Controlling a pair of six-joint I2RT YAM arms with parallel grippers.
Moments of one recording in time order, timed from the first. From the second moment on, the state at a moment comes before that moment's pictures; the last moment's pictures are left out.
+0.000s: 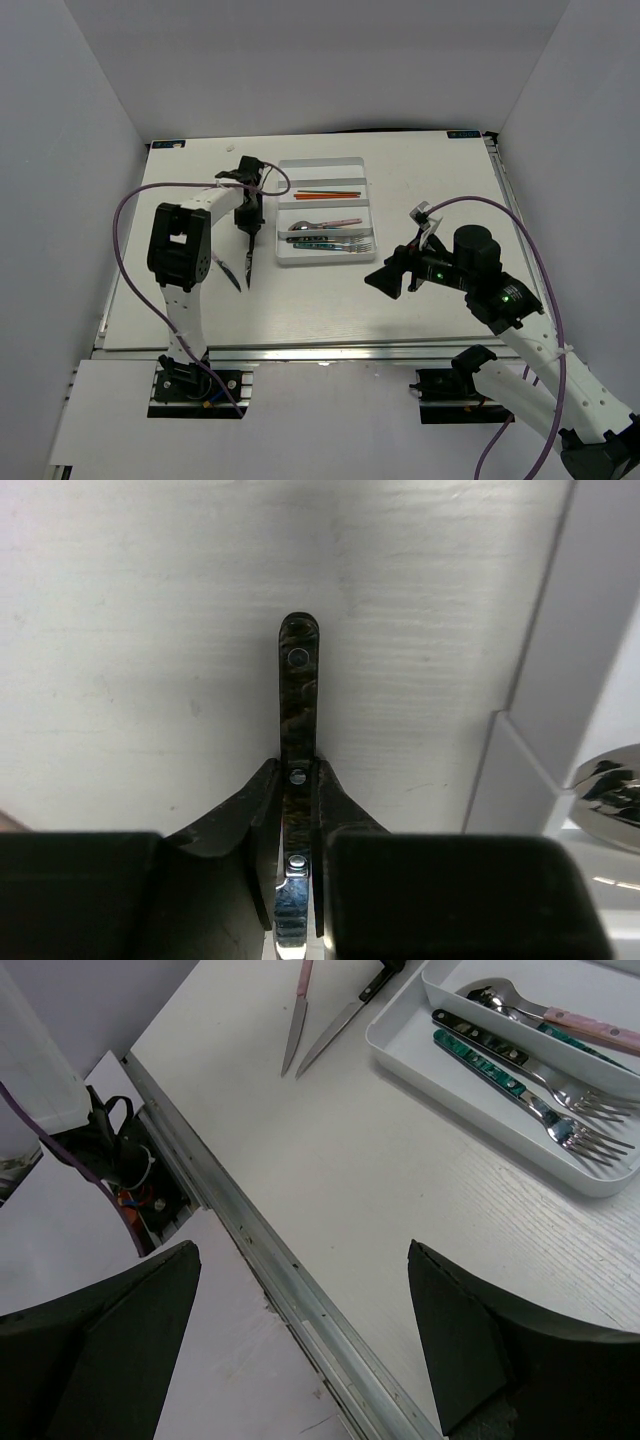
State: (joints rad) left arm -0.25 2.08 1.52 -0.66 -0.13 -0.25; right arm 0.56 0.72 0.76 -0.39 -0.51 0.30
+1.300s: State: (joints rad) left arm -0.44 2.32 1.68 0.29 -0.63 -1.61; right arm 0.56 0.62 0.74 -0.35 -0.27 0.35
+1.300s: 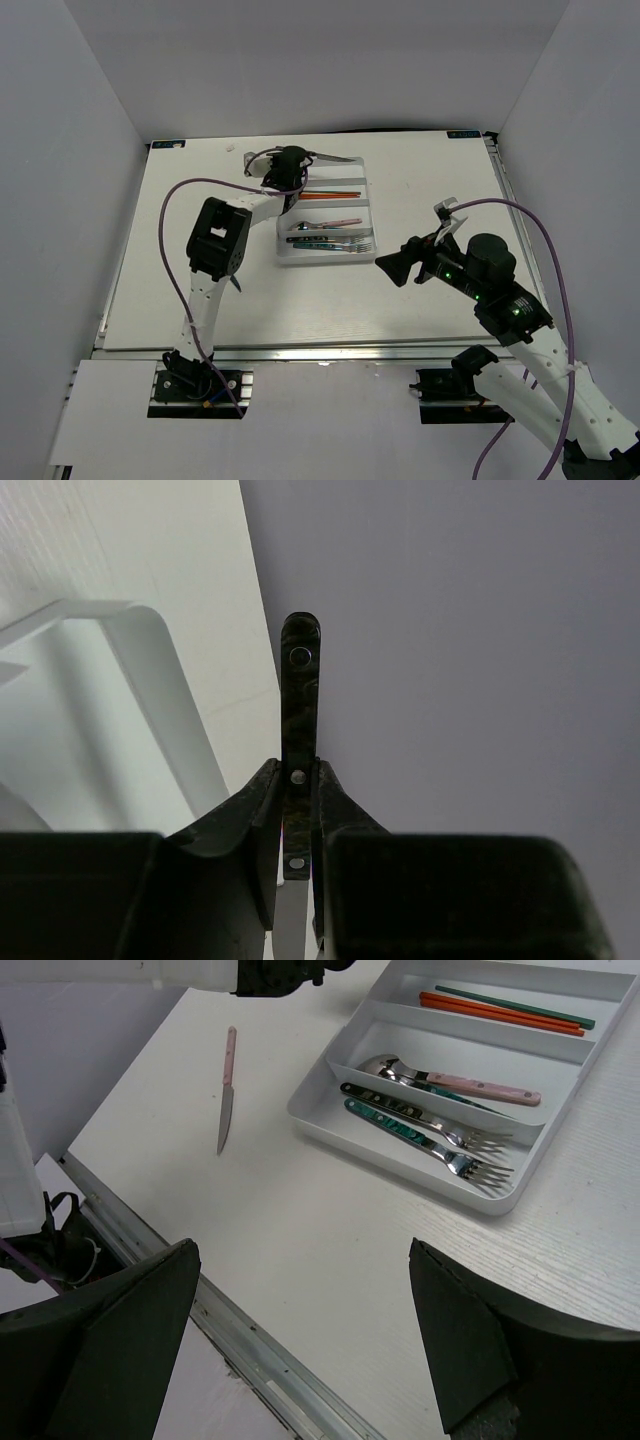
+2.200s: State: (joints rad) left arm -0.49 2.41 1.63 0.37 -0.67 -1.67; right arm 0.56 0.58 0.74 -0.36 -0.27 0.31
